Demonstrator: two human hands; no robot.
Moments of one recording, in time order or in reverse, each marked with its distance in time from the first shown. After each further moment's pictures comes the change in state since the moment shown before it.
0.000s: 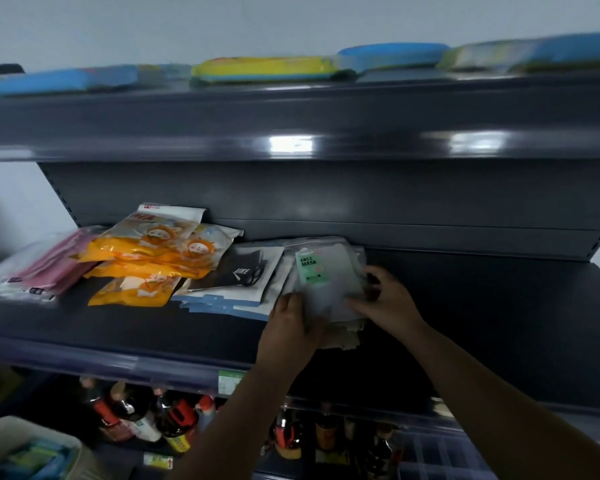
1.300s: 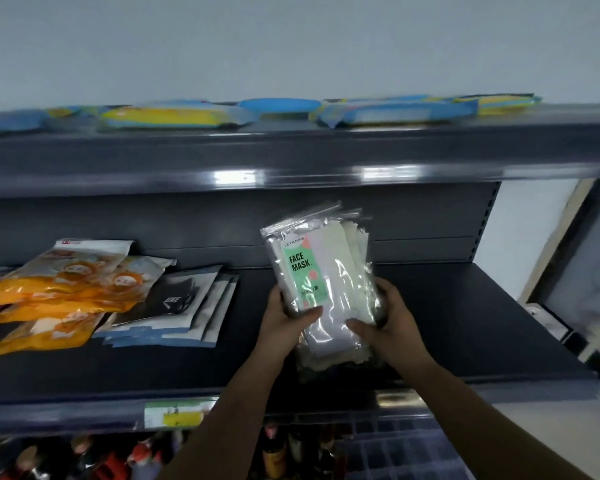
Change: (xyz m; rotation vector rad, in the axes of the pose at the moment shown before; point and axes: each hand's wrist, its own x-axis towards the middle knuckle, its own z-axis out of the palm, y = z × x) left_hand 0.009 0.082 0.045 -0.942 -0.149 -0.126; right_hand -0.079 0.041 -0.091 0.319 0.221 -0.180
